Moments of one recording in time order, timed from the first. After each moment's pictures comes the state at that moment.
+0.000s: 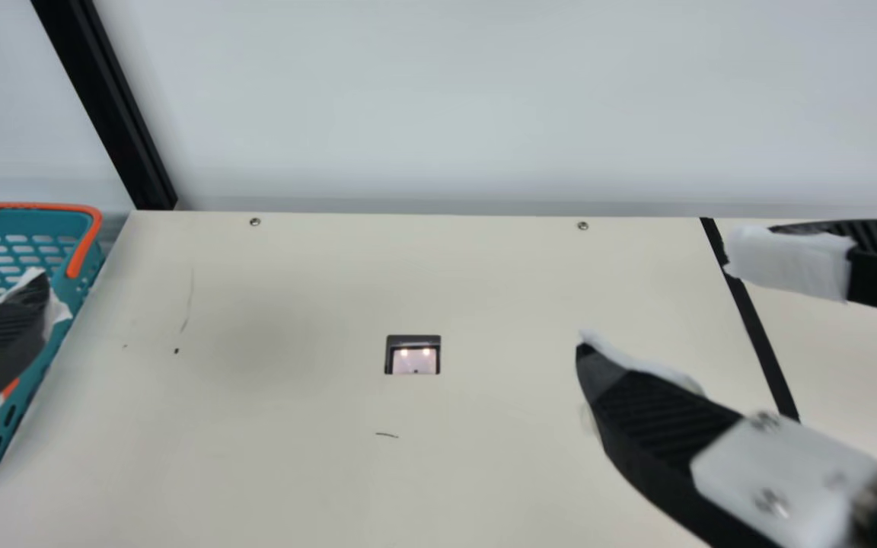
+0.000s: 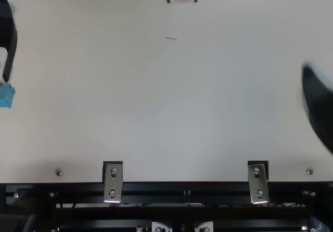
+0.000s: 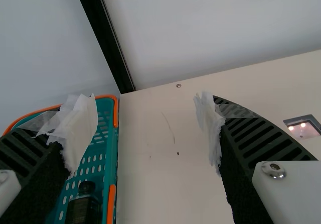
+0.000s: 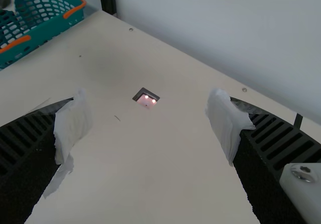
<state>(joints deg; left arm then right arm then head) -4.4 46.1 -38.0 -3.9 20.0 13.1 20.9 51.1 -73.5 10.9 60.3 -15.3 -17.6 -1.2</state>
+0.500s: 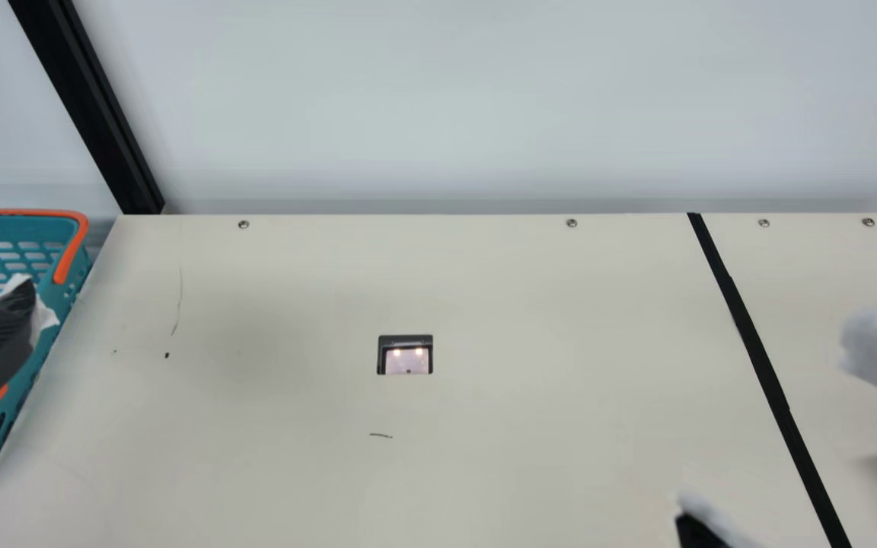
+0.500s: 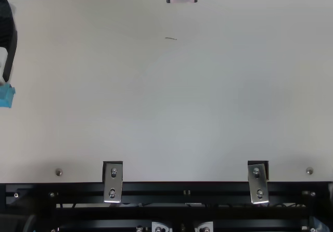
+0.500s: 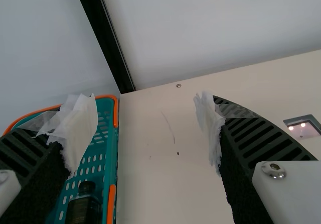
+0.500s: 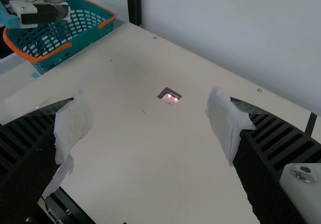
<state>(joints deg) -4.4 46.1 -38.0 -3.9 20.0 13.1 27.1 42.6 -77.5 8.9 69.9 -8.1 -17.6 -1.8</state>
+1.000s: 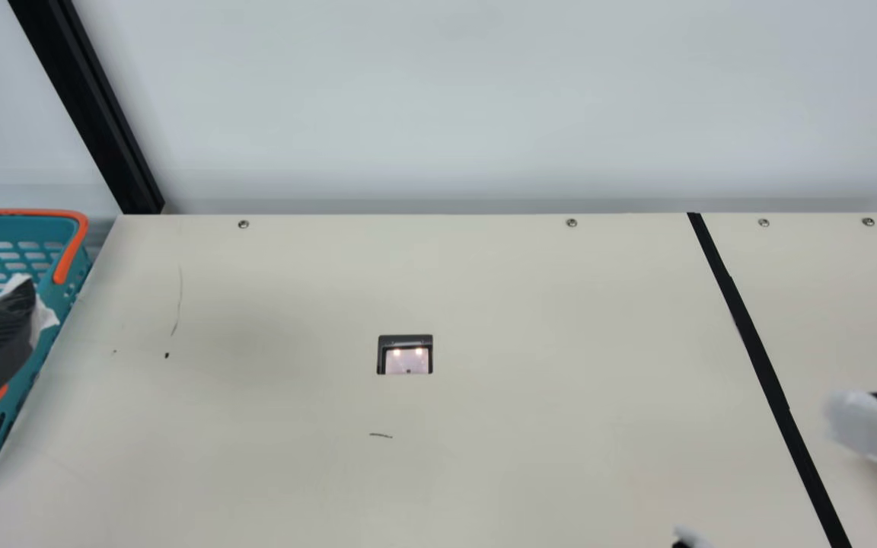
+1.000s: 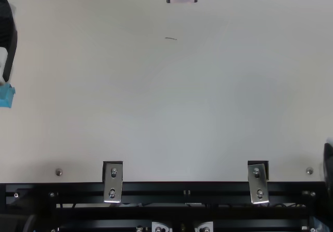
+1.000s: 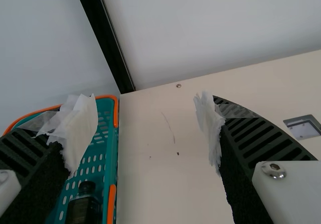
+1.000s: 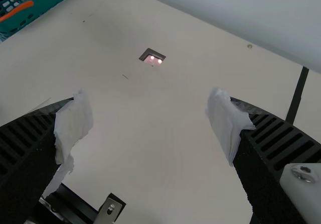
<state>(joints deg) -4.4 46.1 -38.0 -3.9 20.0 13.1 29.3 39.5 -67.6 1.8 70.0 -3.1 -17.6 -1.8</state>
